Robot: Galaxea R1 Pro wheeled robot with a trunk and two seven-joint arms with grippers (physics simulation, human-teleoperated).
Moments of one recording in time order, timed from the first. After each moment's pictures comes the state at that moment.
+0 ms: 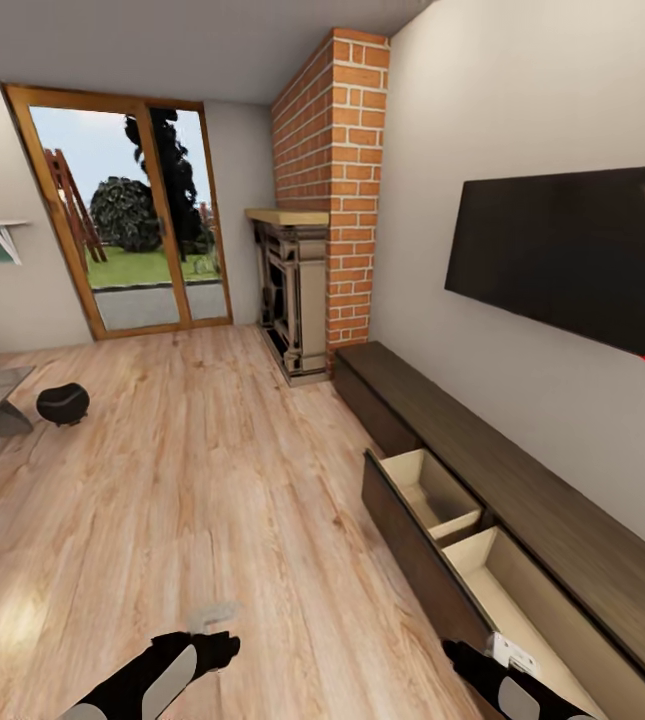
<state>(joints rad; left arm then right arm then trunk) -0.51 0.09 -0.57 -0.46 0.80 0.31 0.19 -0.56 -0.11 0.14 -0.08 -0.72 0.01 0.11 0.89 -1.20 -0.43</state>
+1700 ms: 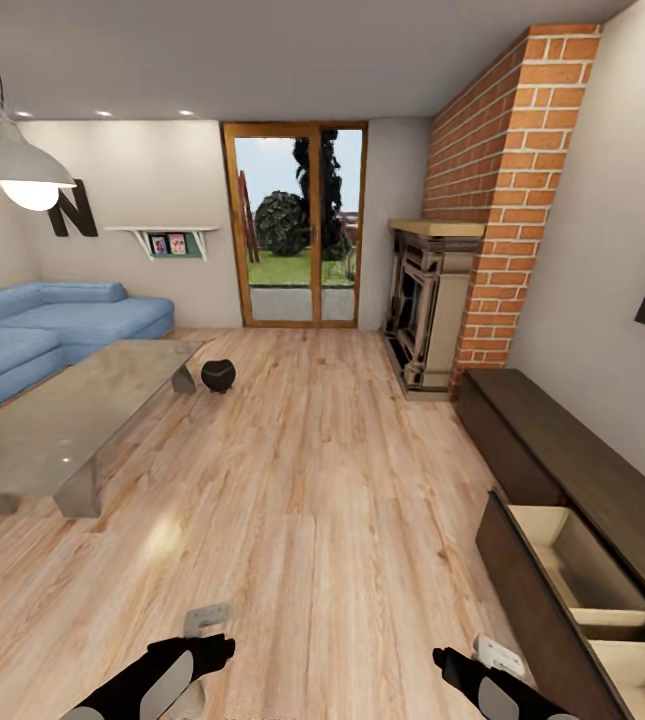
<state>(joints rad) -0.51 0.09 -0.57 -0.42 0.81 0.26 0.19 -0.56 -0.06 0.23 -0.09 -0.72 0.02 -0.01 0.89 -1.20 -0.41</state>
